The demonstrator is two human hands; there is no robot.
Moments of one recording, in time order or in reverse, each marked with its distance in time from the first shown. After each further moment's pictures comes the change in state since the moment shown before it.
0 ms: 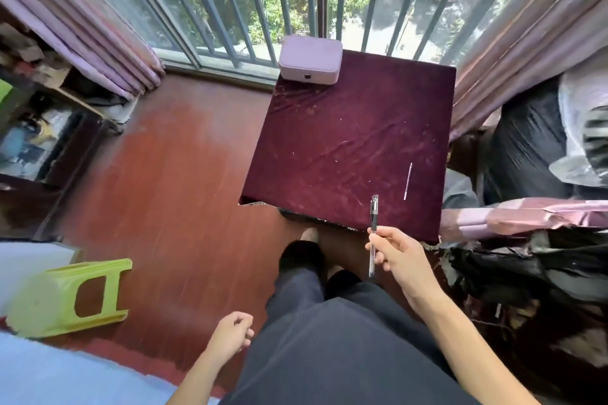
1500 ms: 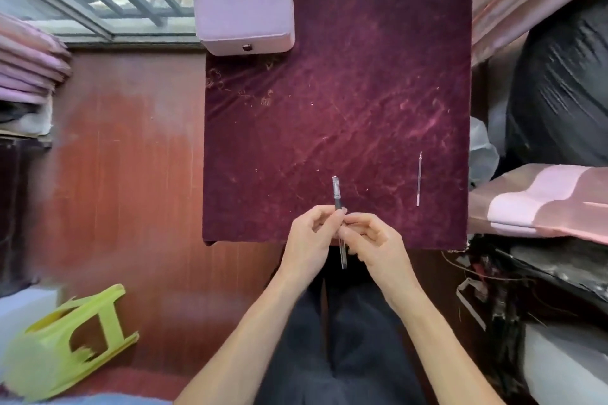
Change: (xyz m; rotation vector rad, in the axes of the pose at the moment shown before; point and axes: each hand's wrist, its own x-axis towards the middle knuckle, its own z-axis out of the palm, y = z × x) left_hand 0.109 0.350 0.101 -0.212 -0.319 0.516; right_hand 0.187 -0.011 0.041 0.164 0.047 0.141
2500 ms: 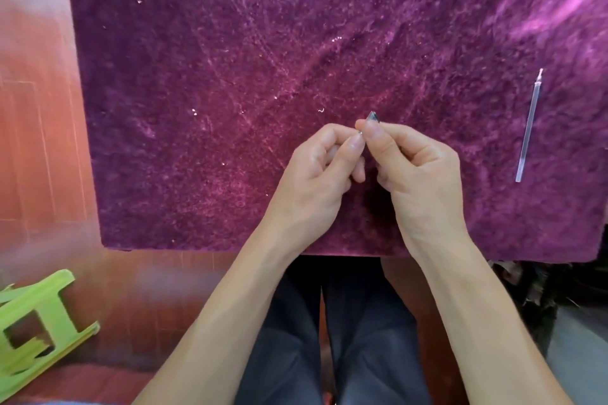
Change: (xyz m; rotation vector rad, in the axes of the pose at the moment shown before) left_hand 0.150 -0.106 -0.014 0.037 -0.175 0.201; right_hand 0.169 0.107 0.005 0.025 0.165 -0.262
